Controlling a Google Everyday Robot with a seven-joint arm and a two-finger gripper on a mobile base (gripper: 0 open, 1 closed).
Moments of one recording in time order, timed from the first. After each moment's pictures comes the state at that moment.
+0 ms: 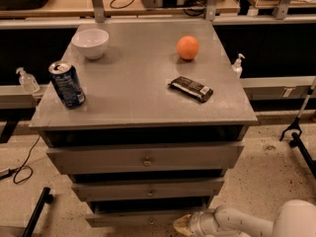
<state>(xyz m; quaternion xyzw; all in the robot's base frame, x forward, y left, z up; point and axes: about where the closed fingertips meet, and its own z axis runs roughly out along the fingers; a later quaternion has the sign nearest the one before) 0.443 -0.103 0.152 -0.46 0.79 0.30 0.28</state>
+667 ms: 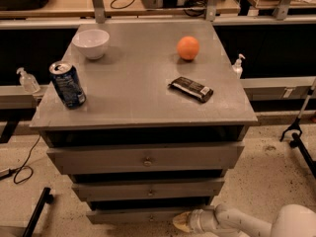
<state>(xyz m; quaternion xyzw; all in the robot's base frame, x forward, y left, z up) 0.461 -0.102 0.145 -0.46 0.78 0.30 0.30</state>
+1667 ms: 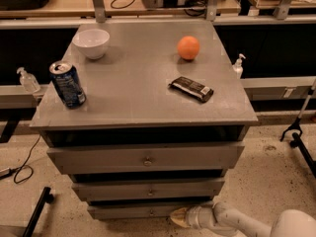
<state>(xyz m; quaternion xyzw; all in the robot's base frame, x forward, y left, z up) 0.484 -0.094 0.146 -0.45 0.76 0.30 0.34</state>
